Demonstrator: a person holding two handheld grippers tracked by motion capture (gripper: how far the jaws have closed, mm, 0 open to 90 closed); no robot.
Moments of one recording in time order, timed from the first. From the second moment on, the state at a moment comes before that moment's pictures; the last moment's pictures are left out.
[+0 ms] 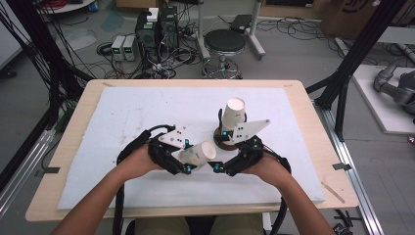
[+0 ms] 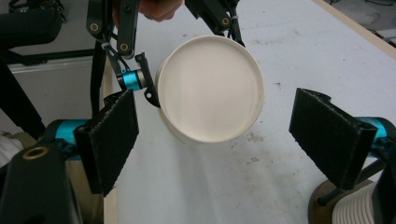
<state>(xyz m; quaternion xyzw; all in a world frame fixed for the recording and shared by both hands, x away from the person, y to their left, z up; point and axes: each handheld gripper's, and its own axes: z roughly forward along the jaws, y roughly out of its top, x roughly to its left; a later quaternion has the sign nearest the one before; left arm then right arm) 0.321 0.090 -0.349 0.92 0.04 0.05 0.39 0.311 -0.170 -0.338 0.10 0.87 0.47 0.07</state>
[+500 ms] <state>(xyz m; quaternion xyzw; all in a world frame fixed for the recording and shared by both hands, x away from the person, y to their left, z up) 0.321 0.079 -0.350 0.94 0.02 0.03 0.34 0.315 -0.153 -0.342 0.05 0.90 0.42 0.05</state>
